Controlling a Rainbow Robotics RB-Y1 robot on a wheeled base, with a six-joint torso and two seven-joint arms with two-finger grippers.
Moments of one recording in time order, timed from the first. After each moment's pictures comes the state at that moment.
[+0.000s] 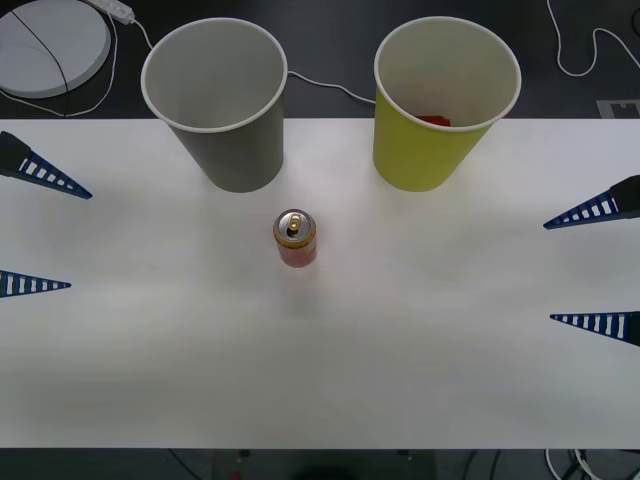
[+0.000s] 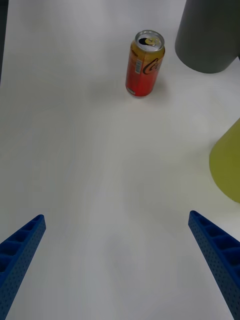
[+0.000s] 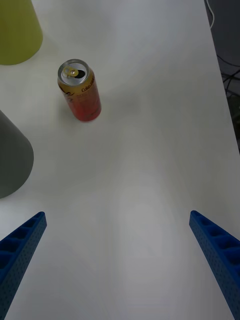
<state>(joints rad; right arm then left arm) 0.11 -1.06 -0.34 -2.03 1.41 -1.34 -0.21 -0.21 1.14 0.23 -1.77 -1.38 -1.57 0.12</state>
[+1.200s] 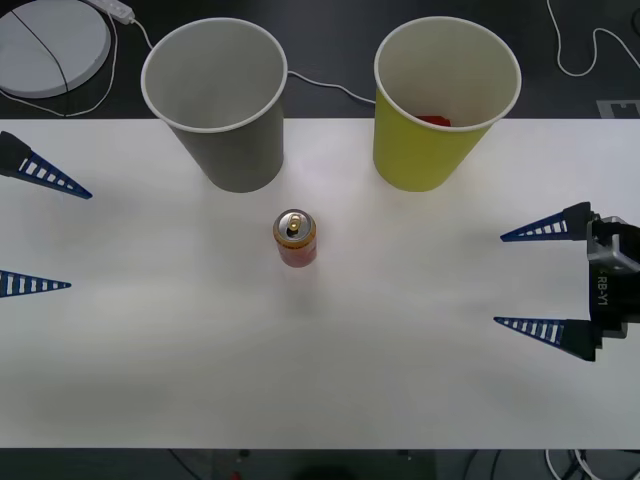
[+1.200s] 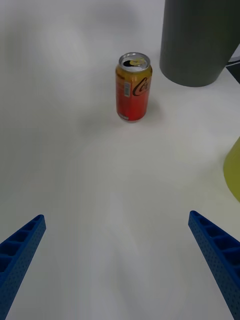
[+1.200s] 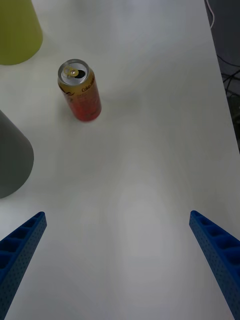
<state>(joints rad) 0.14 -1.04 -0.11 -1.96 1.32 -1.07 -0.17 -0.21 1.14 0.23 -1.77 -1.38 -1.57 0.12</state>
